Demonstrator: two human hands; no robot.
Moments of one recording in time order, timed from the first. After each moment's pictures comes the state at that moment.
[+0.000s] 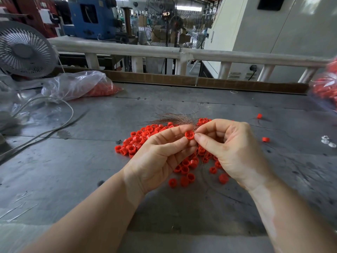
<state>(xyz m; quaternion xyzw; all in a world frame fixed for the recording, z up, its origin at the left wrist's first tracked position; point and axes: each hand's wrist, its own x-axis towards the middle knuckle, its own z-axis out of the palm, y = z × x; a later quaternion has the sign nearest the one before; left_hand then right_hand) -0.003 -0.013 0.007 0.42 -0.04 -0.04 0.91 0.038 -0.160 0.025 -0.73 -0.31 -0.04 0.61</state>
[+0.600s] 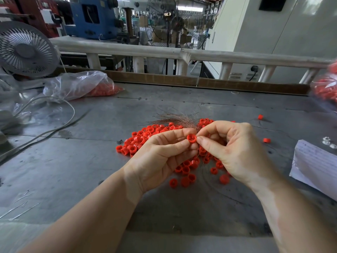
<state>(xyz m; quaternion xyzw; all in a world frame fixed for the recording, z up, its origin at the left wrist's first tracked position) -0.005 -0.010 0.010 0.45 -0.03 -0.06 0.89 0.040 -0.165 0.027 -0.78 -0.34 -0.07 0.53</state>
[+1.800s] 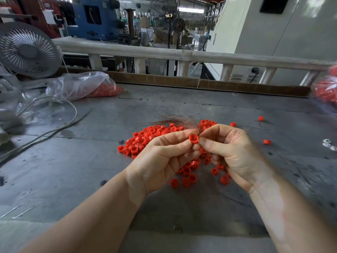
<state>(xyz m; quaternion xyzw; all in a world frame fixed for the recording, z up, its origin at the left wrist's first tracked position) -0.004 -0.012 0.007 0.42 -0.04 -0.07 0.90 0.042 -0.161 0.022 -0.65 -0.20 0.12 0.72</state>
